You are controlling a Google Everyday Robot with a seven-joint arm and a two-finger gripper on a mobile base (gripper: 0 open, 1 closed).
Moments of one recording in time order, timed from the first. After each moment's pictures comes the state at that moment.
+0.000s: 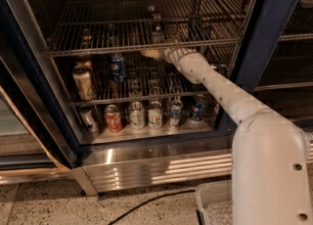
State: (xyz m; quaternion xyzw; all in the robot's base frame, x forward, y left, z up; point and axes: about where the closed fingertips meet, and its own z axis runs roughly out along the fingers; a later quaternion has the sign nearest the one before) arm 0.938 -0.028 0.773 -0.26 0.67 0.08 0.69
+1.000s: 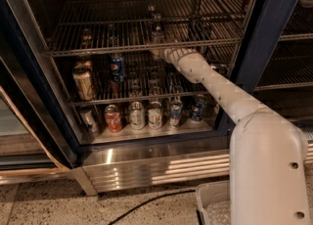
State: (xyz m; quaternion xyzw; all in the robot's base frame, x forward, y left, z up) arm 0.940 -0.026 0.772 -0.26 0.68 0.08 0.69
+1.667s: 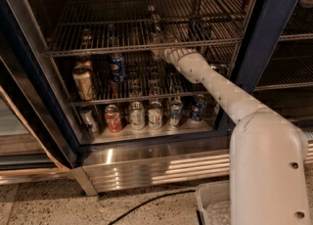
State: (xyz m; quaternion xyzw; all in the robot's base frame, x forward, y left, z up) arm 0.940 -0.026 0.772 -0.26 0.68 0.08 0.69
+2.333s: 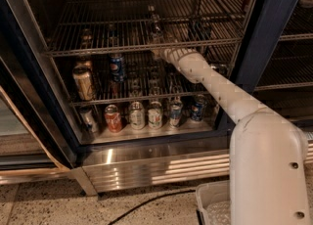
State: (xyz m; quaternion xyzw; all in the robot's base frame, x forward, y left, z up) arm 0.940 -0.026 0.773 -0.26 0.67 0.08 0.69
